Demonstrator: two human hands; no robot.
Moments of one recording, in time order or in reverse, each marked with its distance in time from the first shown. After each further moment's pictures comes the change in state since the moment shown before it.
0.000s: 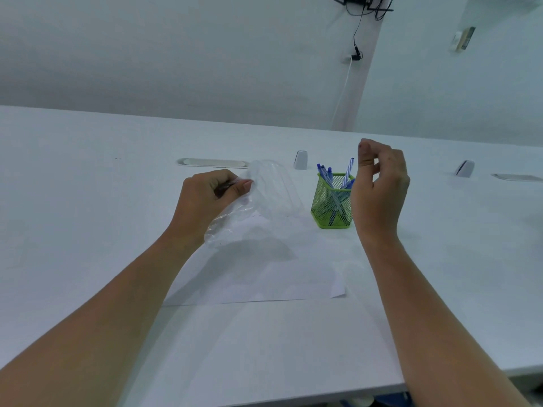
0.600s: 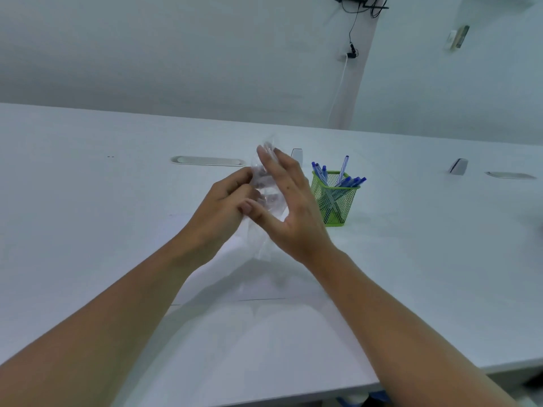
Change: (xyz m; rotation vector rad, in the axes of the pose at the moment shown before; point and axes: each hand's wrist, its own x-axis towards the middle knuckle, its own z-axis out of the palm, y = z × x) left_hand -0.023 0.048 0.019 -0.458 -0.253 -0.223; right_hand -0.064 -0.056 0.019 0.265 -0.632 -0.298
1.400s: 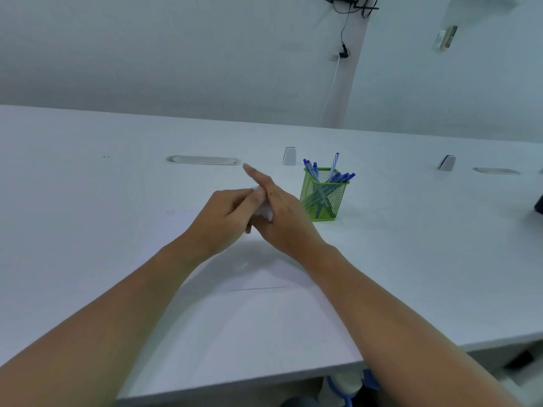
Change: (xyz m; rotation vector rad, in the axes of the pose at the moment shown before) left_hand -0.012 -0.006 0.006 0.375 -0.053 0.166; right_hand -0.010 0.021 0.011 -0.044 -0.132 0.006
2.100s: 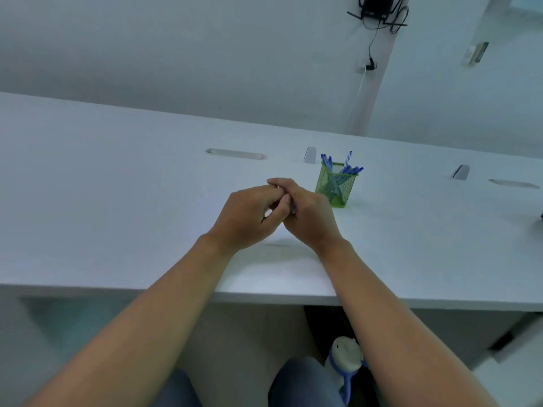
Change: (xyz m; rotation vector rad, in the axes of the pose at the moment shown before) left_hand -0.069 0.018 0.008 0.479 0.184 0.313; right_hand -0.043 -0.052 -0.023 -0.169 0.205 -0.211
